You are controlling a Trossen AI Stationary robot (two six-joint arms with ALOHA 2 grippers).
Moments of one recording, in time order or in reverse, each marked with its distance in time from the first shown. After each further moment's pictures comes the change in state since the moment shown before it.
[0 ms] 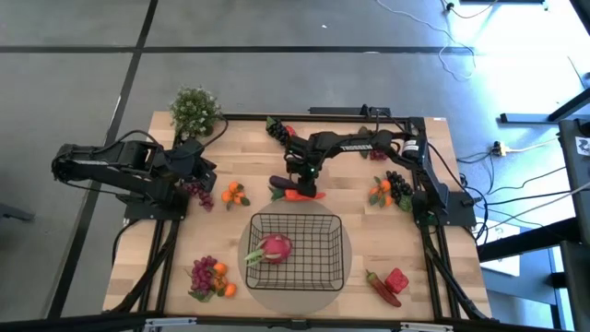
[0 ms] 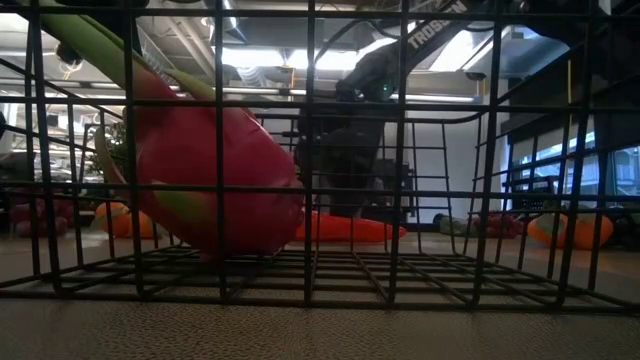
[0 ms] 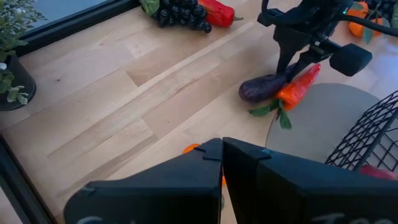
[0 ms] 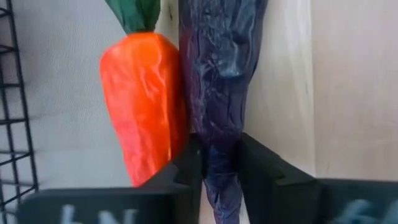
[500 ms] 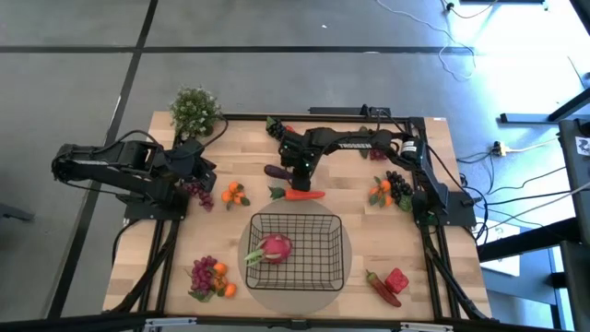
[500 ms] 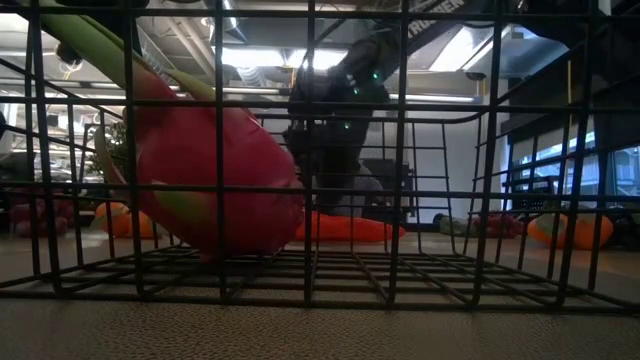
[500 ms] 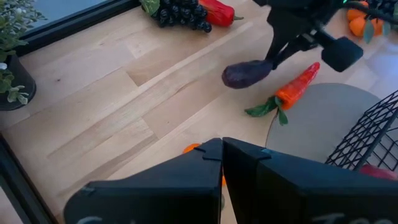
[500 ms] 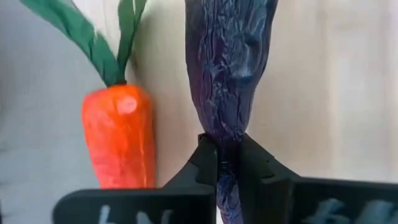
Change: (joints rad) left arm 0.000 0.000 0.000 -0.001 0.000 0.001; right arm 0.017 0.002 0.133 -0.054 0.135 -0.001
